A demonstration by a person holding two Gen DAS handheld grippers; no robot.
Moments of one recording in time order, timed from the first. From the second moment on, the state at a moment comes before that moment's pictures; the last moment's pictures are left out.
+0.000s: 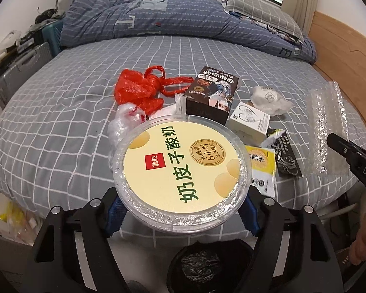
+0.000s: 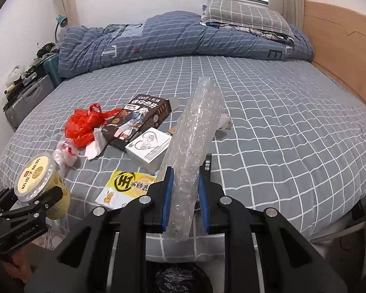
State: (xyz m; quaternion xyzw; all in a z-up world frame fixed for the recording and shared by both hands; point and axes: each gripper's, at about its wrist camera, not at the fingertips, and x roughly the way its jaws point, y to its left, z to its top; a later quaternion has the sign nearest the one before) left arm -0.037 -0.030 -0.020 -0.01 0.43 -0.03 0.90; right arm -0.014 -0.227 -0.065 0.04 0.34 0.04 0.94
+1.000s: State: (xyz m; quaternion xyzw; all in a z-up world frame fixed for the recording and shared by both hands) left arm -0.113 -0.035 -0.043 0.01 0.45 -0.02 0.89; right arm -0.091 -0.194 -0.093 0.01 0.37 0.07 0.93
